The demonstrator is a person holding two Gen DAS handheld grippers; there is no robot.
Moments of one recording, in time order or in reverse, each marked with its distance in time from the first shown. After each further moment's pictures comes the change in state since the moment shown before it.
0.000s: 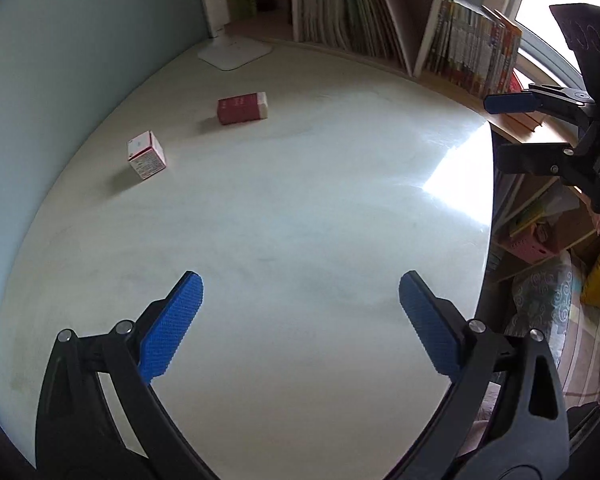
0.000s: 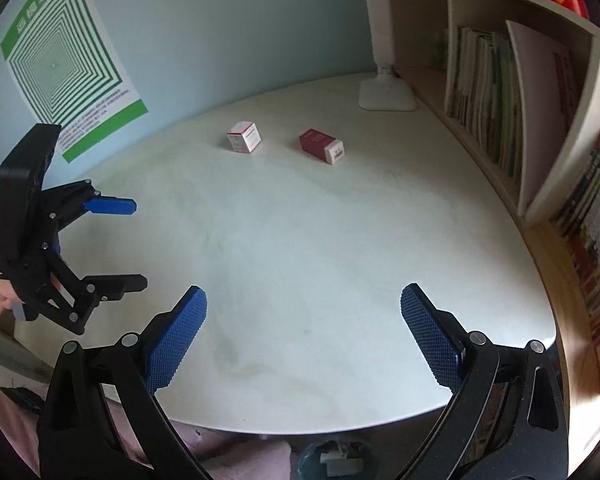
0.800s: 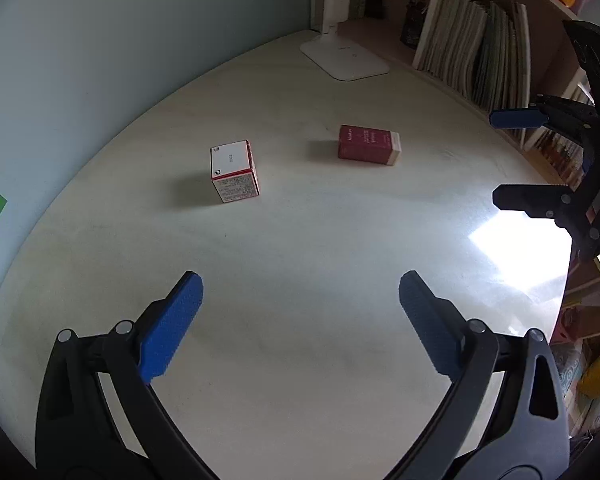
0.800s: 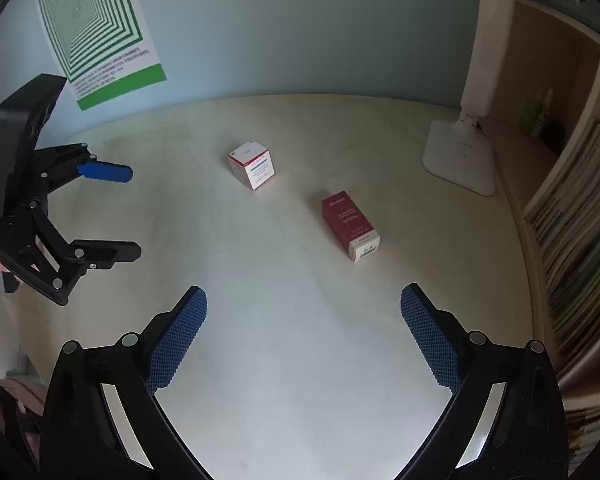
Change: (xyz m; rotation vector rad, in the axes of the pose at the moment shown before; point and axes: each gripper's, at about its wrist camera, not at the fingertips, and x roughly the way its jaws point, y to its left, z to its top) left arm 0.051 0.104 0.061 -0.241 0.013 0.111; right arm 0.122 -0.025 0.127 -0.287 0.086 0.087
